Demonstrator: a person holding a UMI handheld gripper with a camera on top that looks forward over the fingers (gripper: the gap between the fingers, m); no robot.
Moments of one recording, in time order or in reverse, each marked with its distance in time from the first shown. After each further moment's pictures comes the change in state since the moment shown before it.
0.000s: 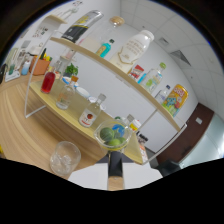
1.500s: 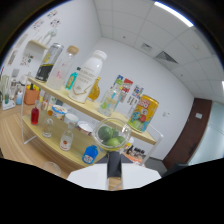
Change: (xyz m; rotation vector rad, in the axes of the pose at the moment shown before) arm 0.086 -0.048 -0.013 0.190 -0.005 0.179
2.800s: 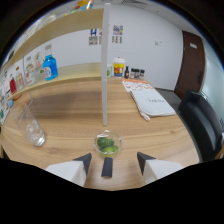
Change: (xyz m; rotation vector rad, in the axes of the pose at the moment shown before) arm -0.003 0.284 -0.026 -0.556 -0.086 0.434
